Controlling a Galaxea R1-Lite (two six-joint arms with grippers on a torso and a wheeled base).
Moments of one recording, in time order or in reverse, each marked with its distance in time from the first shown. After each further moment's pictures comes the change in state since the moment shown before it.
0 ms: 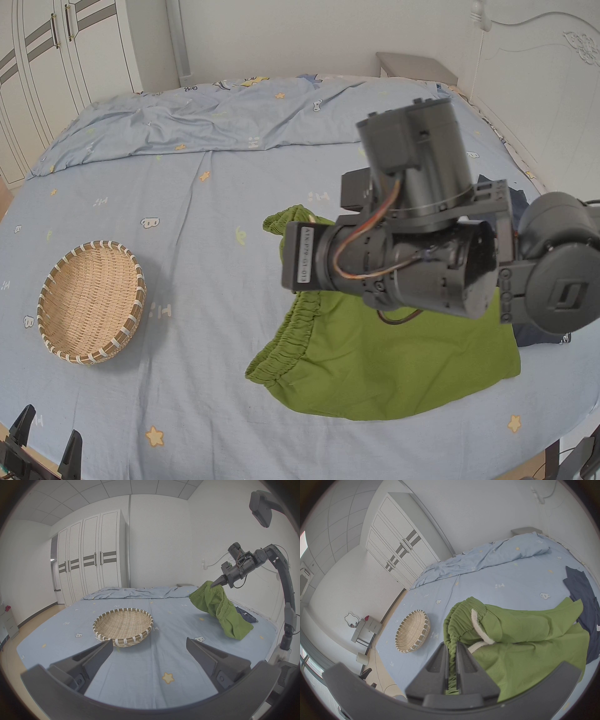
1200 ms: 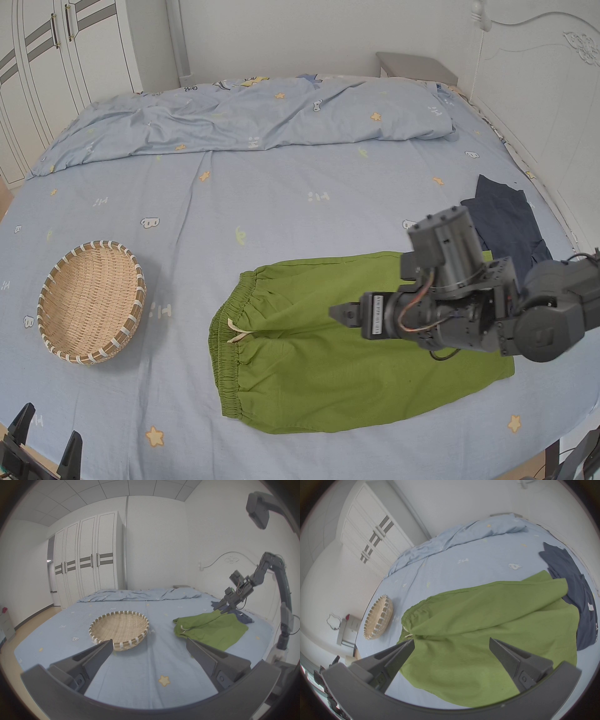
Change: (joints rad) left arm -0.004 0.003 -0.008 -0.006 -0.027 0.011; right arm -0.189 -0.029 0.400 -0.167 0.059 0.016
